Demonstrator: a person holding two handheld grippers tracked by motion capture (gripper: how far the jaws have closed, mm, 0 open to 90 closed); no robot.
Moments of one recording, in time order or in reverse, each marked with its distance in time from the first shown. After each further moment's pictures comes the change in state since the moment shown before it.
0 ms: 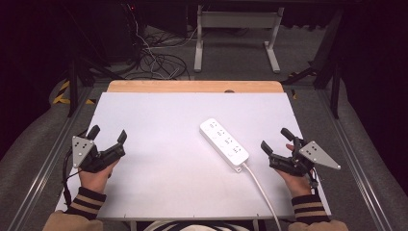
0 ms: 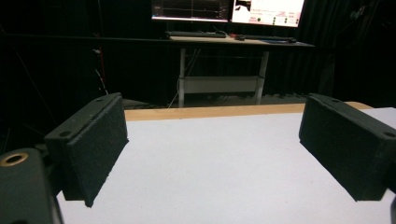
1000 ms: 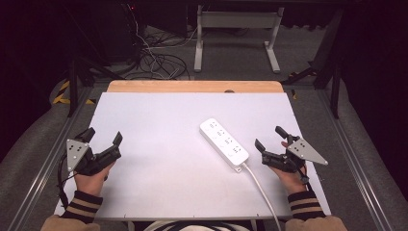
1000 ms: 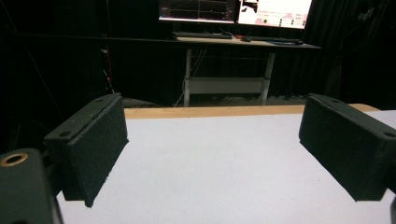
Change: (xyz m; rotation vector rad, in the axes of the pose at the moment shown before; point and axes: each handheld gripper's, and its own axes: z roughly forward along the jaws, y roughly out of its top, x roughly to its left) left arm 0.006 -0.001 -0.009 -0.004 0.021 -0.015; right arm 0.003 -0.010 0.020 0.050 -0.031 -0.076
